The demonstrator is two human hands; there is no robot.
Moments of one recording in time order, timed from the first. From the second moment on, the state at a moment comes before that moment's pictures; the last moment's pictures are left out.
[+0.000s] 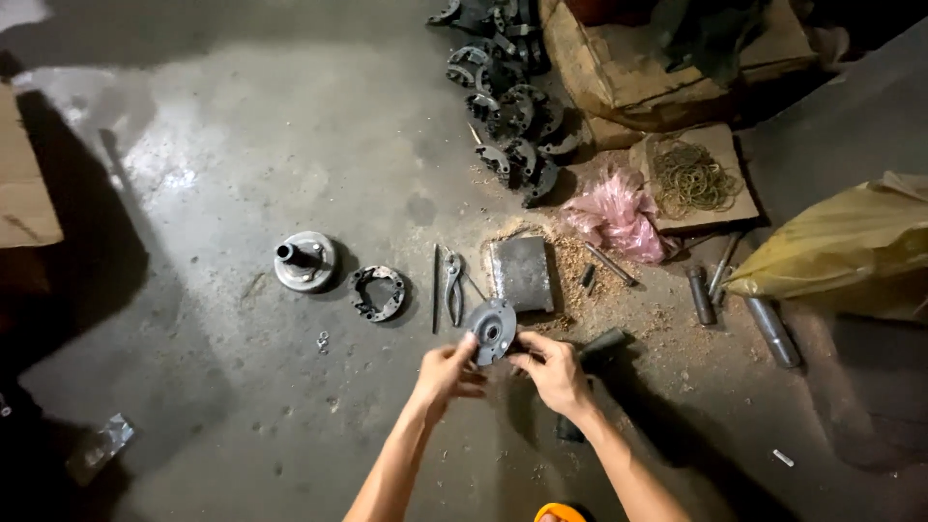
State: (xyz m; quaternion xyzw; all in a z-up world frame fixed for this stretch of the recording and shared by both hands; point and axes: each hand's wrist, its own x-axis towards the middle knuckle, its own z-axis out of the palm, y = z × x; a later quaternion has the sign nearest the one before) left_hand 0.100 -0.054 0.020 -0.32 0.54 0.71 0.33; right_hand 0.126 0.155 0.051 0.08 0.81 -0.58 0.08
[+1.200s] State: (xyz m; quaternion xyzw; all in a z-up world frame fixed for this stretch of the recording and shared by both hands) left_hand 0.015 0.006 0.013 -0.16 0.81 0.53 0.19; right_hand 0.093 0.214 0.168 0.02 0.69 -0.70 -0.18
